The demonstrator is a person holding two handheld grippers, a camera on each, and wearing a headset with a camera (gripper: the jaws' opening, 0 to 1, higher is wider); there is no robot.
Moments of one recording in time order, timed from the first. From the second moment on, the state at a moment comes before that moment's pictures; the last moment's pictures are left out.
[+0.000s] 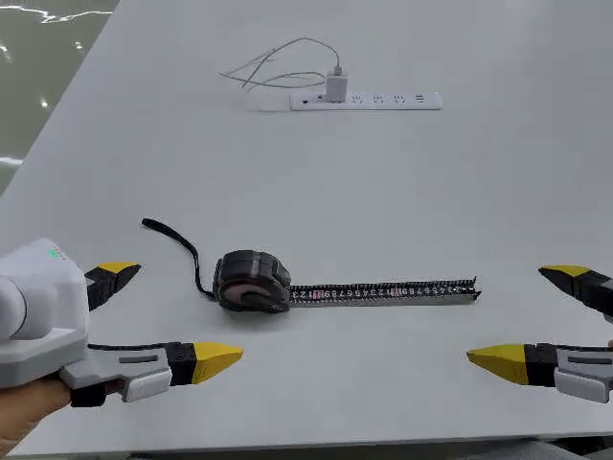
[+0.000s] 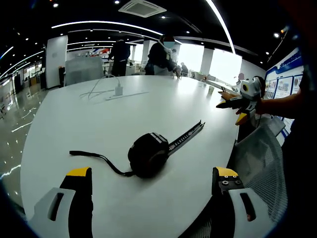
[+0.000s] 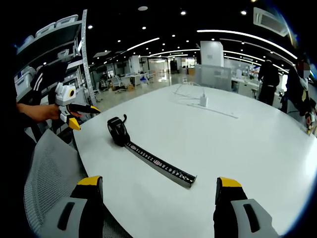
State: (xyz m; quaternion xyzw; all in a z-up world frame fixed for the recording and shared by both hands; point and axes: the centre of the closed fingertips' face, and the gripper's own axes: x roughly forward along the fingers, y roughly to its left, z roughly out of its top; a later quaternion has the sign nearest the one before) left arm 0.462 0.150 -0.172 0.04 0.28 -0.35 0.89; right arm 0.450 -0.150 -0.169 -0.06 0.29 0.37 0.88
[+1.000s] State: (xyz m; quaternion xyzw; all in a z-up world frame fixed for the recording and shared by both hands) left arm 0.460 0.147 -0.162 0.04 0.27 -0.35 0.90; right arm 0.445 -0.151 -0.163 -0.06 0.28 0.36 0.89
